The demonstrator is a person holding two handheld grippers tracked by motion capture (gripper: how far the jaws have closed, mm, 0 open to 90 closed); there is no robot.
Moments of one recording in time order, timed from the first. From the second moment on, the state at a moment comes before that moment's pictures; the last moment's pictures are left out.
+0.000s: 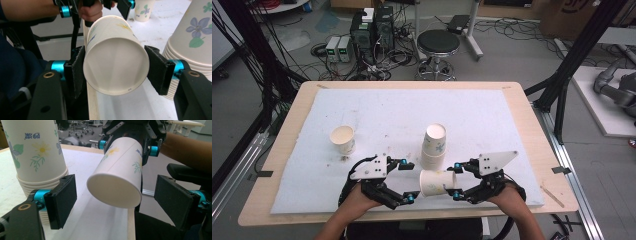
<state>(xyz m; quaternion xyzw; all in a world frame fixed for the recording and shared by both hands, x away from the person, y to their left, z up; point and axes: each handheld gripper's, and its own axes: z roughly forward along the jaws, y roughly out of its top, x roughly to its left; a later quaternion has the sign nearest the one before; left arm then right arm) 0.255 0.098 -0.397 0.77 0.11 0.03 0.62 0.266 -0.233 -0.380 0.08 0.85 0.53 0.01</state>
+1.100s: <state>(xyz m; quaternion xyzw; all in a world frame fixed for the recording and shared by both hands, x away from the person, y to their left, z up) 0.258 0.073 -0.405 0.76 0.08 0.02 0.65 0.269 -0.234 -0.382 0.08 0.81 0.58 -0.04</state>
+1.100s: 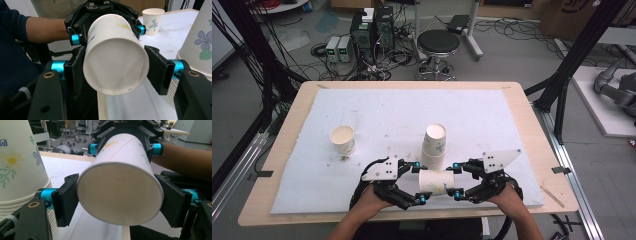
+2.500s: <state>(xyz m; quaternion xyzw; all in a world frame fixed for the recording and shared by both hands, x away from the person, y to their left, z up) 0.268 0.060 -0.353 0.91 0.05 0.04 0.42 0.262 -0.188 -0.354 0.04 0.91 0.41 0.09</state>
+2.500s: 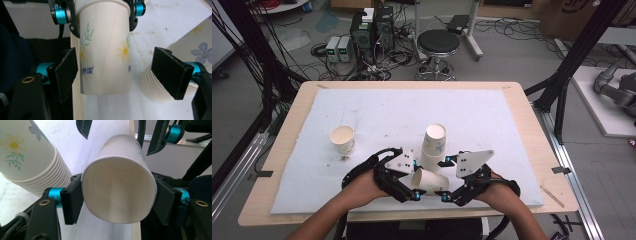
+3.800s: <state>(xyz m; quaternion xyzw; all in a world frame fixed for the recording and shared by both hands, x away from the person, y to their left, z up) 0.273 0.040 -0.339 0.95 0.05 0.04 0.31 0.266 -0.150 -0.363 0.01 0.95 0.31 0.08</state>
